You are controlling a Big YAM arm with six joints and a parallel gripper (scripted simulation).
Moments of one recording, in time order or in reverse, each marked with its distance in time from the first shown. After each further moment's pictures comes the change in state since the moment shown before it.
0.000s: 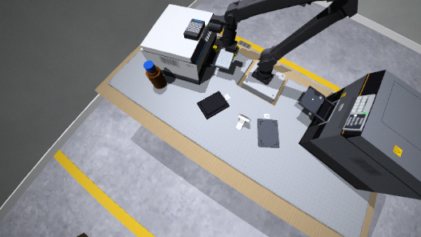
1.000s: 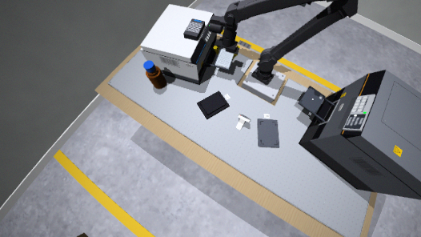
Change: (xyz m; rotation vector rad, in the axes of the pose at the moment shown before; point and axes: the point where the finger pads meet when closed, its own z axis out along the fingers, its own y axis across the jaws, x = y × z) arm 0.000 -0.002 0.002 0.006 0.000 0.000
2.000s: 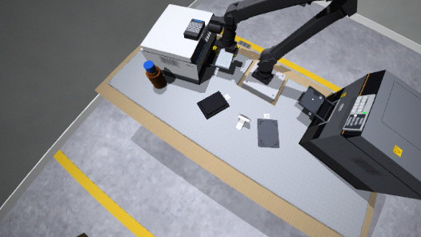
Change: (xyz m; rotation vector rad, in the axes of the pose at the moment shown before) arm 0.000 0.003 0.002 -0.007 0.000 0.000
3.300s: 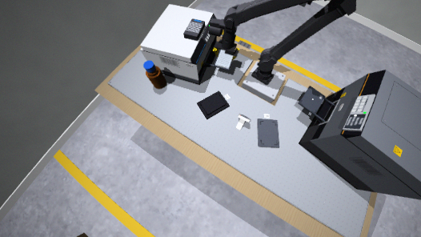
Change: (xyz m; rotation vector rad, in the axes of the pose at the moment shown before) arm 0.000 -0.002 0.014 0.000 0.000 0.000
